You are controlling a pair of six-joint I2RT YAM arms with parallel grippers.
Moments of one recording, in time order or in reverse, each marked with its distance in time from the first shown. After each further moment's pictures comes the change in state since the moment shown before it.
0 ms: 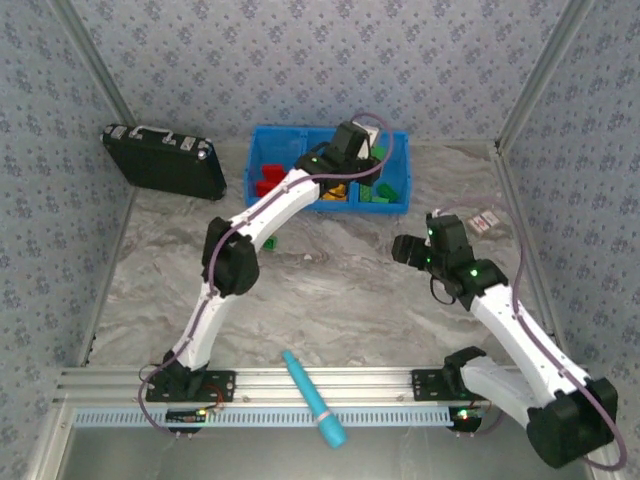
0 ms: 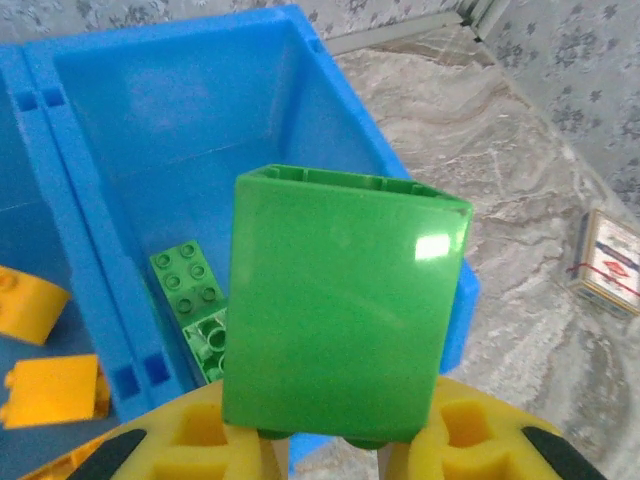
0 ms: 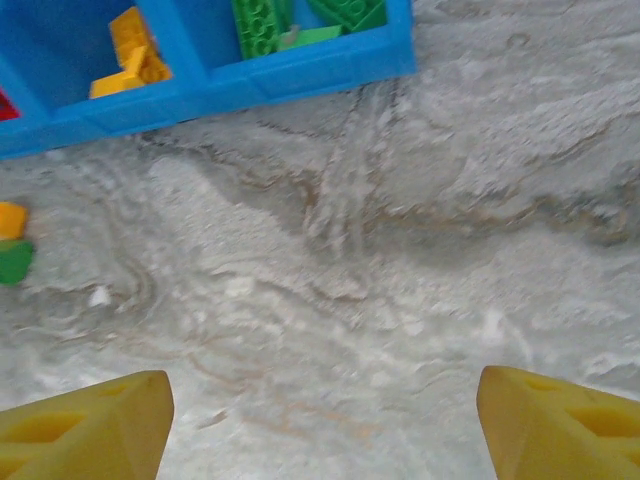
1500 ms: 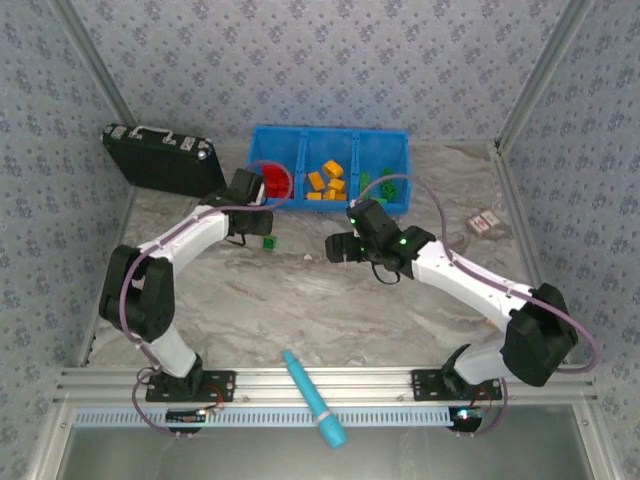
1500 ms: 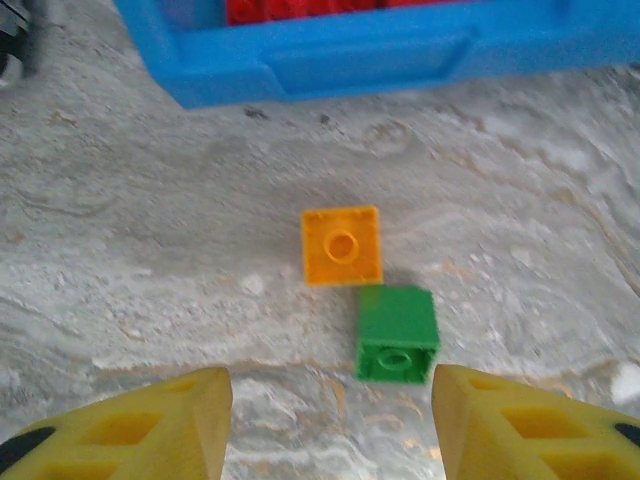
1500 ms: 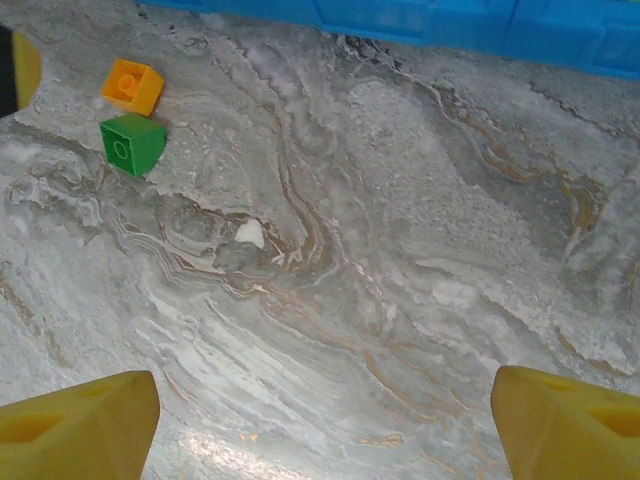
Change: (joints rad) left arm 0.334 -0.747 -1.201 0.054 -0.181 0.085; right arm 0.330 0.531 0.353 0.041 0.021 -0.054
